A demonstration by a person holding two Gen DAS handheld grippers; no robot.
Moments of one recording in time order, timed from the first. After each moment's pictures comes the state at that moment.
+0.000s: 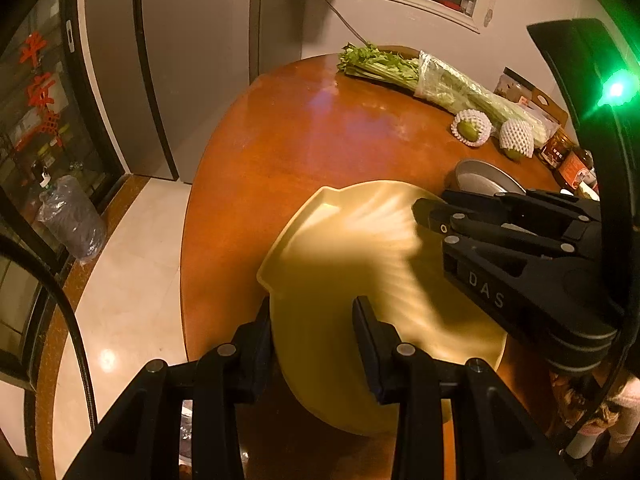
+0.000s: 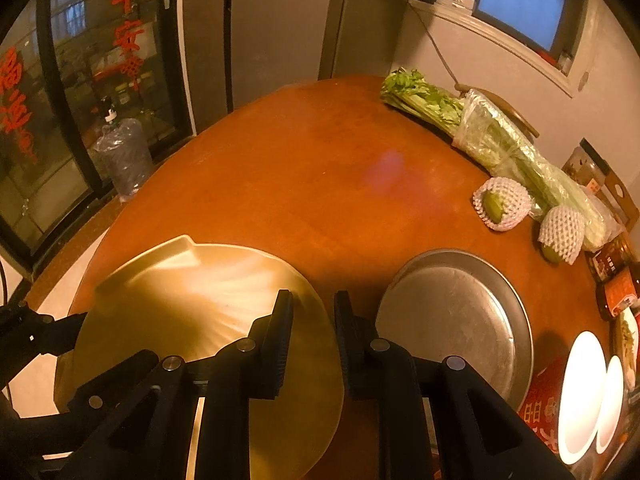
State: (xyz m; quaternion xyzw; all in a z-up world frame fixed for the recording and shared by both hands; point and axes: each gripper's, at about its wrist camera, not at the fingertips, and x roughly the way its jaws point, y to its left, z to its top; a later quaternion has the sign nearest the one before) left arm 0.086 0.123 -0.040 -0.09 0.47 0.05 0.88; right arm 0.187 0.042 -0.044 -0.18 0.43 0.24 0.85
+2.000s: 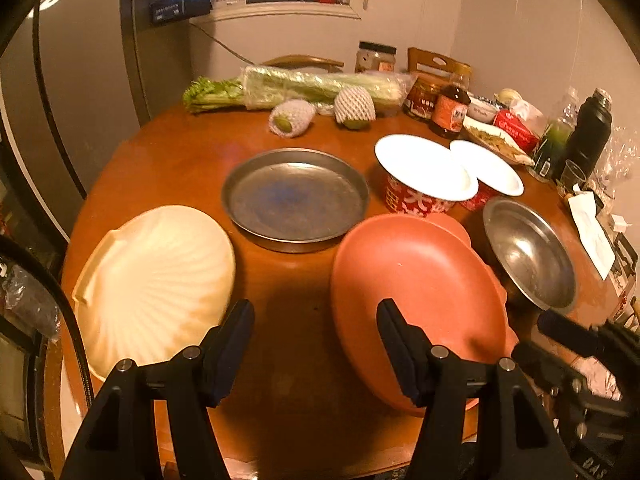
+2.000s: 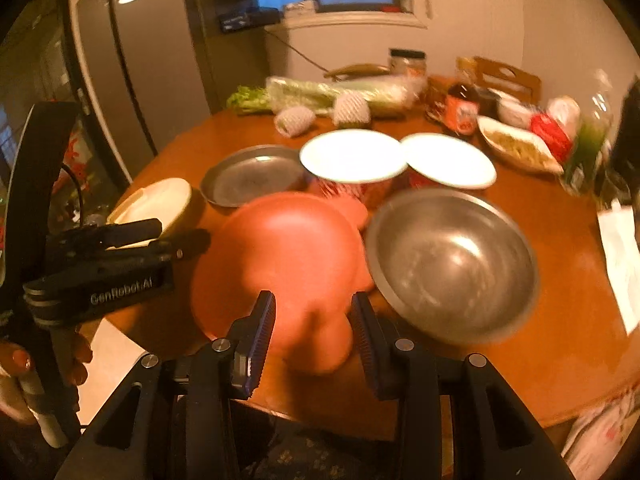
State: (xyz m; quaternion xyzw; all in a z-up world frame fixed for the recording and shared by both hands) left arm 0.064 -0.035 -0.012 0.00 0.44 -0.08 0.90; right arm 0.021 -0.194 -0.010 0.01 0.41 0.12 0.90
